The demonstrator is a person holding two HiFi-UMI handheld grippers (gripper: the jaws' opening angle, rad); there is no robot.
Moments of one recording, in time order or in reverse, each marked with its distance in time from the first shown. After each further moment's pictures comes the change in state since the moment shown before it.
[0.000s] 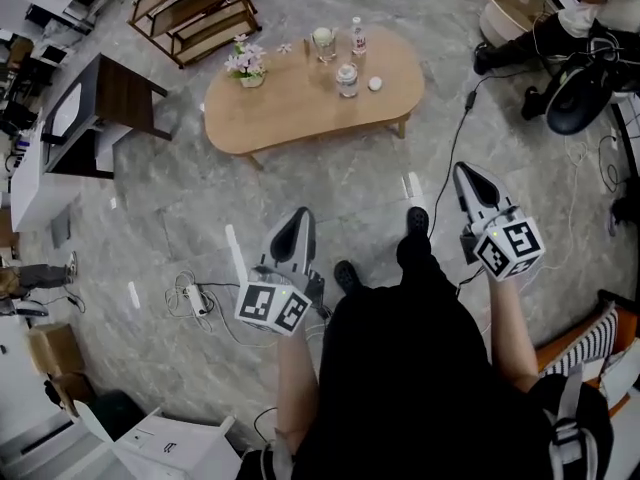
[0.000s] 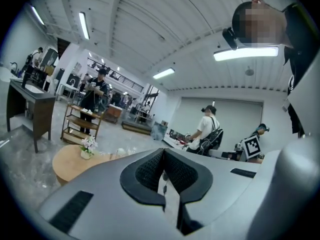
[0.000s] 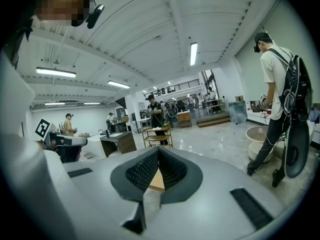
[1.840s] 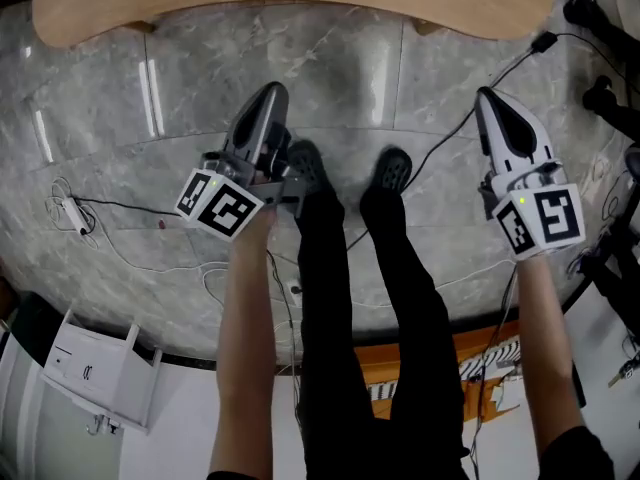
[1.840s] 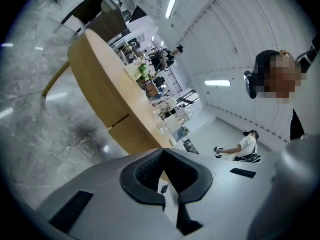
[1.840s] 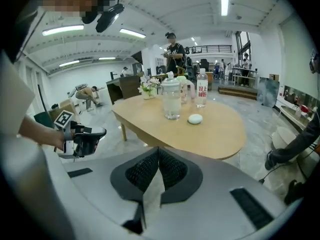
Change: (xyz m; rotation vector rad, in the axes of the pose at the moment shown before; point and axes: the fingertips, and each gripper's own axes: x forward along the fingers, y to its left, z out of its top) left arm 0.289 0.297 -0.465 -0.659 -0.070 0.120; right arm 0.327 -0.184 -0.420 -0.234 0.453 0.211
